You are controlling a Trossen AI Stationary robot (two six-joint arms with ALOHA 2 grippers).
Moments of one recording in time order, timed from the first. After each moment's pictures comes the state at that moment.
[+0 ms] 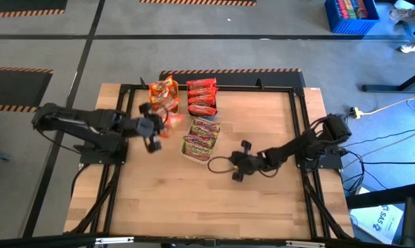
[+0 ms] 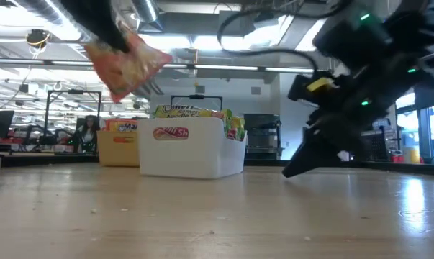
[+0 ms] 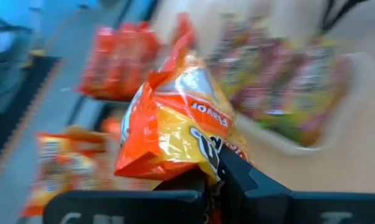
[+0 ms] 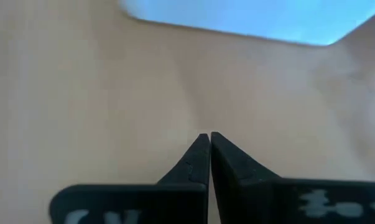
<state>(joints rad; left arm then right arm) -0.12 0.98 0.97 -0.84 -0.53 -0.14 0.29 1.73 0.62 0.24 0.46 0.36</state>
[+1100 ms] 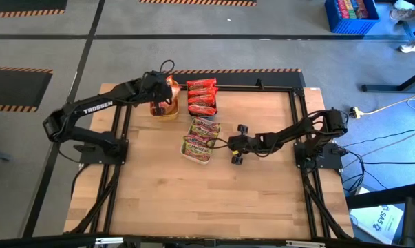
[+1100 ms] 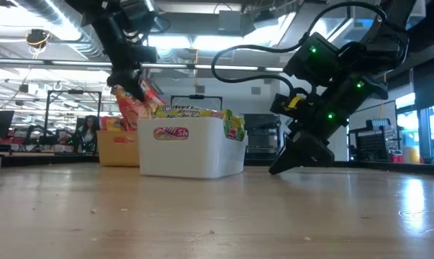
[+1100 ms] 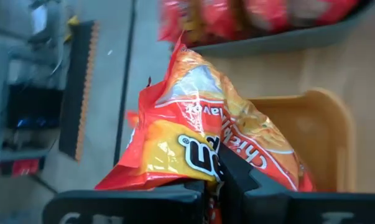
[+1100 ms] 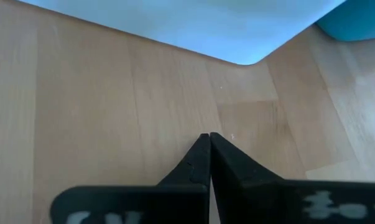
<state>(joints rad) 0.64 1.24 0.97 -0.59 -0.30 0.66 0.00 1.73 0.61 0.28 0.30 -0.02</state>
